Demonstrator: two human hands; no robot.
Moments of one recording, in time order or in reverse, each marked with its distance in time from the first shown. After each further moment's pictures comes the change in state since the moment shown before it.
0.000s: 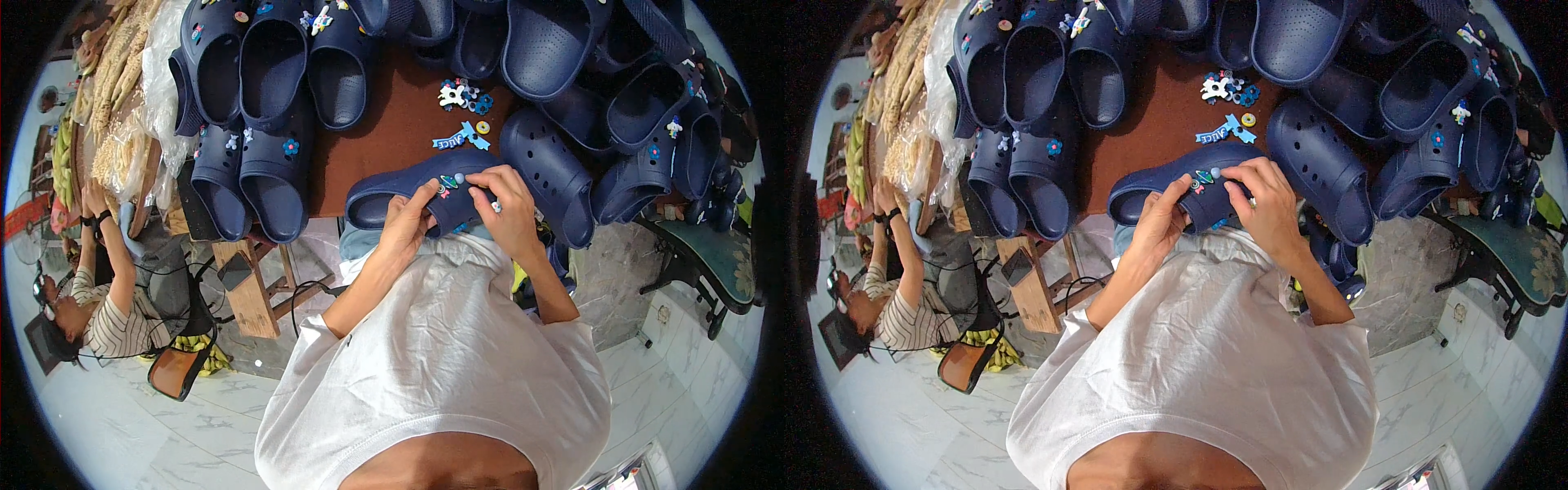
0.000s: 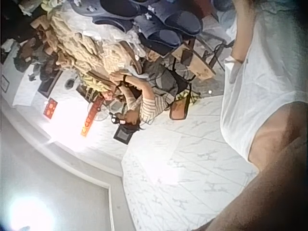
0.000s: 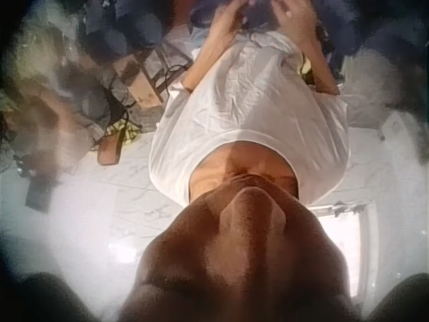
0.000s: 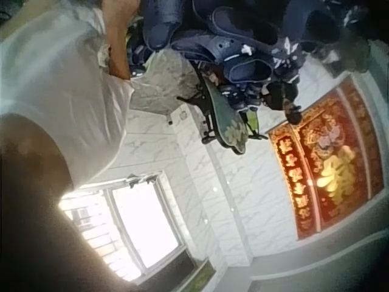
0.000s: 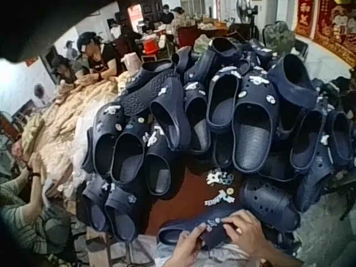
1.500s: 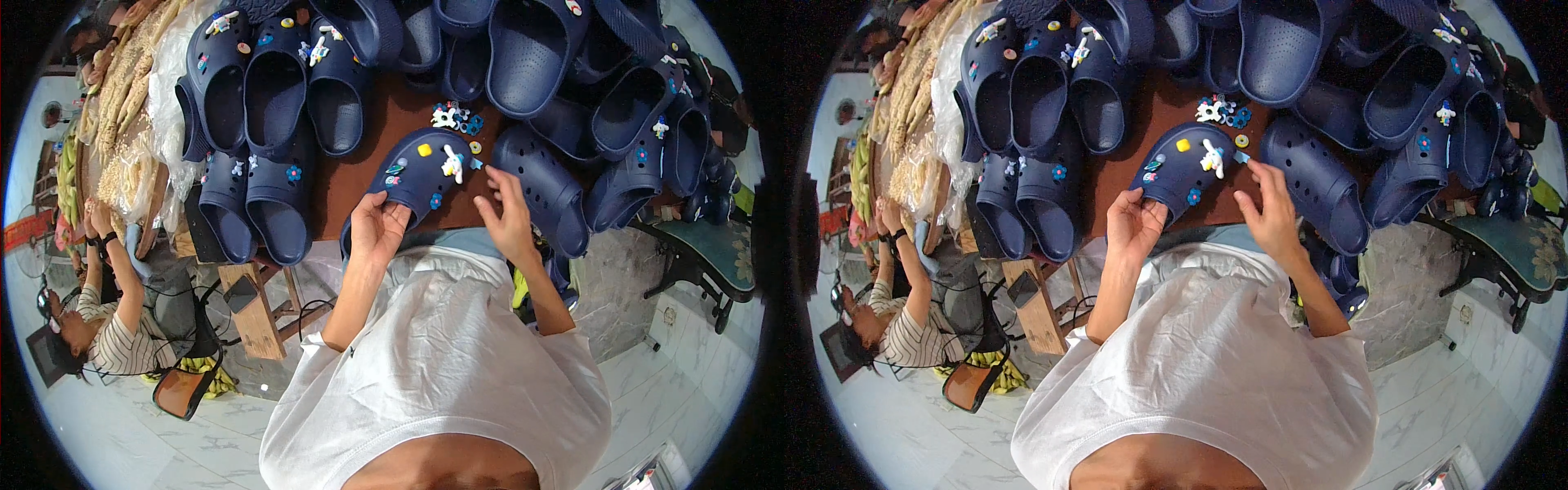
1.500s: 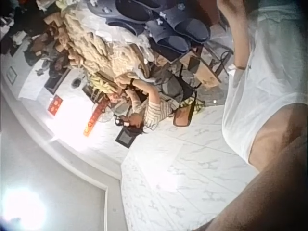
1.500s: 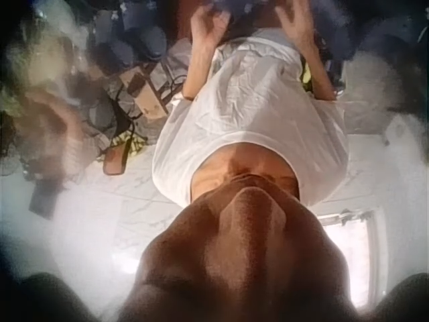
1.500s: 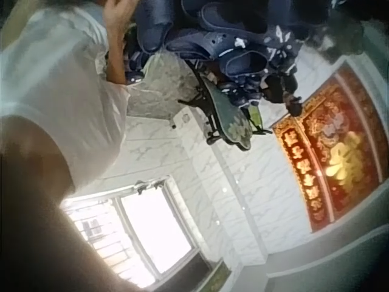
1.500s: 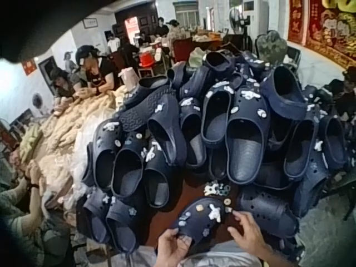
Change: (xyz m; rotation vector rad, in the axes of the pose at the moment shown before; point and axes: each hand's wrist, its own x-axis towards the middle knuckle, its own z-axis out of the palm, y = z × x) left_hand 0.004 0.040 -0.018 -0.471 -0.005 0.044; right_hand -0.008 0.029 0.005 0.171 0.072 0.130
